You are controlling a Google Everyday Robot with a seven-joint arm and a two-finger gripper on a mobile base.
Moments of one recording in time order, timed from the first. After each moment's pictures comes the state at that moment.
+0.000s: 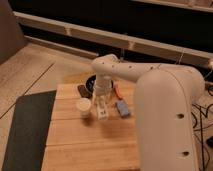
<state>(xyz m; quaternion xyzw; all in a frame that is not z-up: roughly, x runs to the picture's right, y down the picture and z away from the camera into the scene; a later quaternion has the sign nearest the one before) -0.010 0.054 0.834 -0.32 0.19 0.60 0.70</state>
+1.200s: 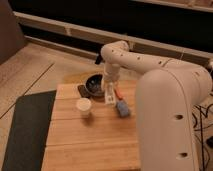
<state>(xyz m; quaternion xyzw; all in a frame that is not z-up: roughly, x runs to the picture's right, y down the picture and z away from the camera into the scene) 0.030 -0.031 0.840 -0.26 0.18 0.64 0.70</state>
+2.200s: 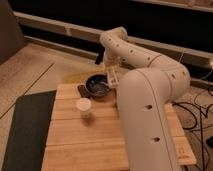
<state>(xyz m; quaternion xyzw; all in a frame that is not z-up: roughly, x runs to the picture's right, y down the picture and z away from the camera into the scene) 0.026 -0.130 0.903 -0.20 0.10 0.60 0.77</state>
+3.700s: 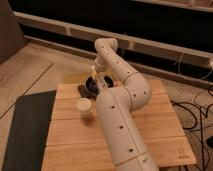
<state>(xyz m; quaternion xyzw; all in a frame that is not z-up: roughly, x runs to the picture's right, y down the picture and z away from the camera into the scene) -0.035 -0.077 0.983 -0.32 0.08 0.52 0.78</state>
